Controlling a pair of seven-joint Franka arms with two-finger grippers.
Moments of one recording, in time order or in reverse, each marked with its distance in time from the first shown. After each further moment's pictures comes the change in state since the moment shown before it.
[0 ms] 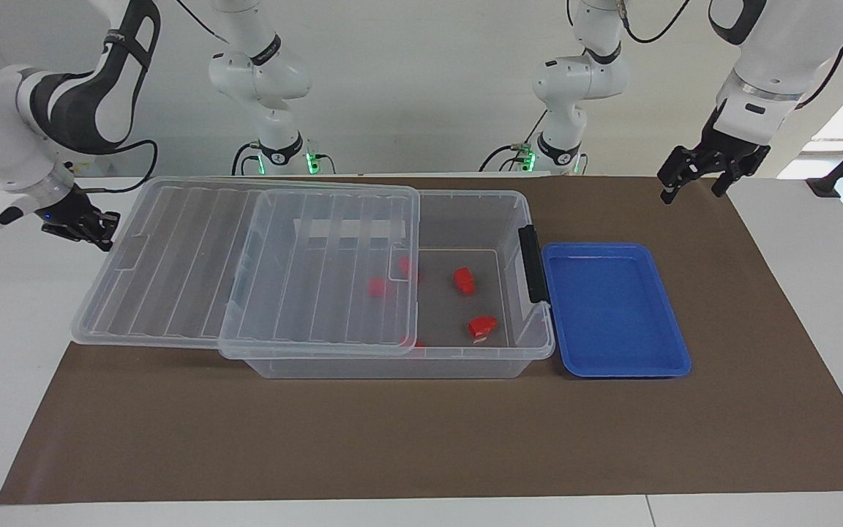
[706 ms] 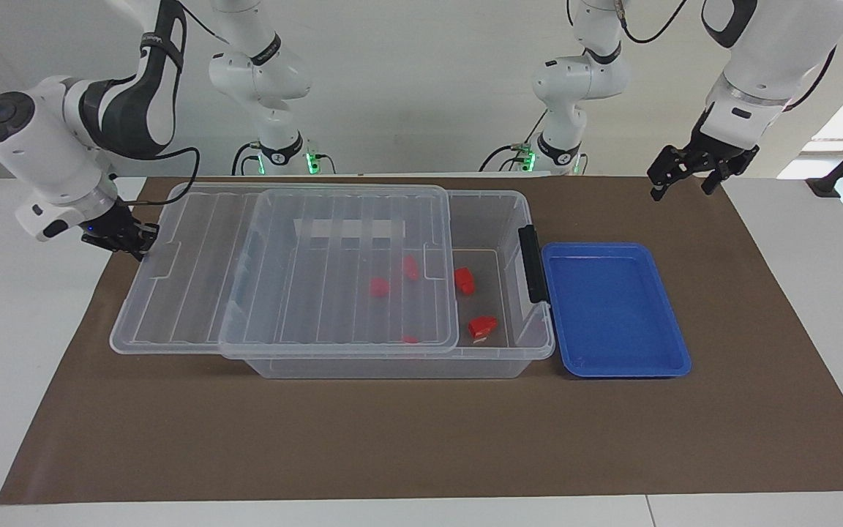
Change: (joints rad) left arm -0.005 0.000 -0.008 -0.005 0.000 -0.019 0.000; right arm 0.000 0.000 0.139 -0.005 0.000 0.000 0.180
